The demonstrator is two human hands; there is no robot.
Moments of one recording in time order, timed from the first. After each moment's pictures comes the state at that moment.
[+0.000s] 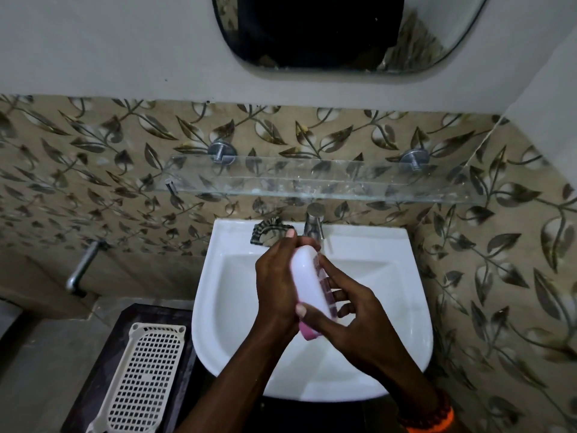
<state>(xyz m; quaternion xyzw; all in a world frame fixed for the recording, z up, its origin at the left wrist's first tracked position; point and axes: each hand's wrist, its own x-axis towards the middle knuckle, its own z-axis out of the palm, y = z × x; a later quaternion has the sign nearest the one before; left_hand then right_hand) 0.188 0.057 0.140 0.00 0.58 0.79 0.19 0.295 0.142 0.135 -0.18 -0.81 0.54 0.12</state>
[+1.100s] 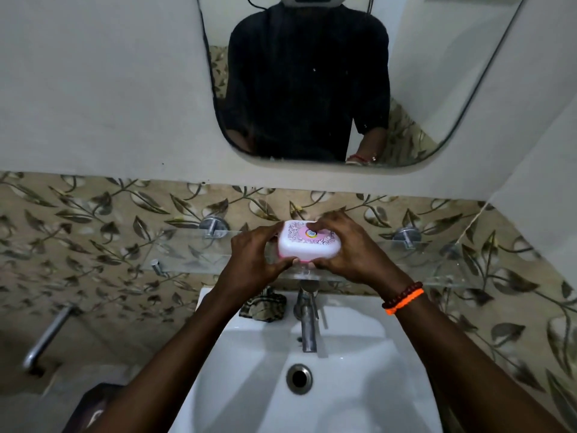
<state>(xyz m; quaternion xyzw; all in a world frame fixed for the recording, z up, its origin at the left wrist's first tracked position) 0.008 0.083 0.153 0.39 0.82 0.41 -0.07 0.111 0.289 0.183 -0.02 -0.95 0.27 0.17</state>
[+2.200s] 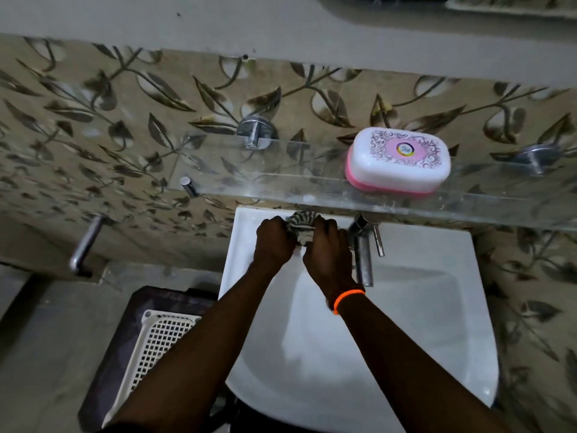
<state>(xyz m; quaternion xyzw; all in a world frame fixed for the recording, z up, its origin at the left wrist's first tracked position) -0.028 0.053 -0.031 0.18 0.91 0.32 0.18 0.064 0.143 -0.030 -0.28 -0.94 0.18 0.04</state>
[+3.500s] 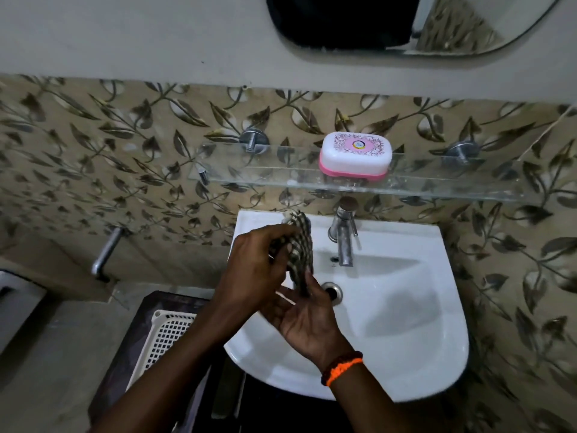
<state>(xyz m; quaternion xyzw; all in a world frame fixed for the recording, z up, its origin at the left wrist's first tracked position) 0.119 -0.042 0.144 0.28 0.85 0.45 0.01 0.198 0.061 0.013 -0.22 -0.08 0.97 -0.10</state>
